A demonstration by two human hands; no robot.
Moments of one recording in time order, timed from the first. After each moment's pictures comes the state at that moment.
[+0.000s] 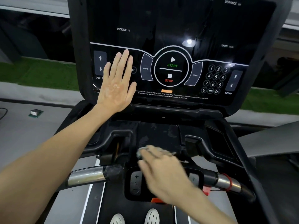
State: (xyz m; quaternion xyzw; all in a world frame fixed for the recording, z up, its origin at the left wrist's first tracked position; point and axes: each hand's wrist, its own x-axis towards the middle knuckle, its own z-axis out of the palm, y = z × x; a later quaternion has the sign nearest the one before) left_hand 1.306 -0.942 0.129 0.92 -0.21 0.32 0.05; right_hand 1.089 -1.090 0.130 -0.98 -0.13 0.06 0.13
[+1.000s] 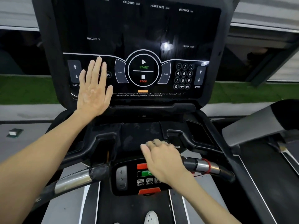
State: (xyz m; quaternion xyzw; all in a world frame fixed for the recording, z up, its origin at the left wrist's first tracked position) left_hand 1.304 -0.942 0.130 0.92 -0.23 0.32 0.07; right_hand 1.087 -1.124 0.123 -1.00 -0.05 0.04 0.06
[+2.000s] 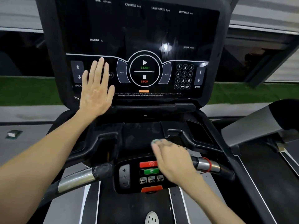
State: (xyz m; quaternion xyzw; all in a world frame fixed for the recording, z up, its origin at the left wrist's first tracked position) left_hand 1.305 -0.941 0.129 0.92 -0.23 0.32 0.07; right_hand 1.074 -1.135 0.126 -1.00 -0.03 -0.02 0.03
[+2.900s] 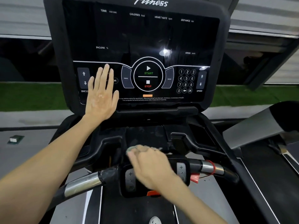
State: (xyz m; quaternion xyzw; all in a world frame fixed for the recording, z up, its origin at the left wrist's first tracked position) left_hand 1.305 -0.940 0.130 0.92 -0.23 0.31 0.06; right_hand 1.088 -1.075 0.131 -0.99 -0.12 -0.01 0.08
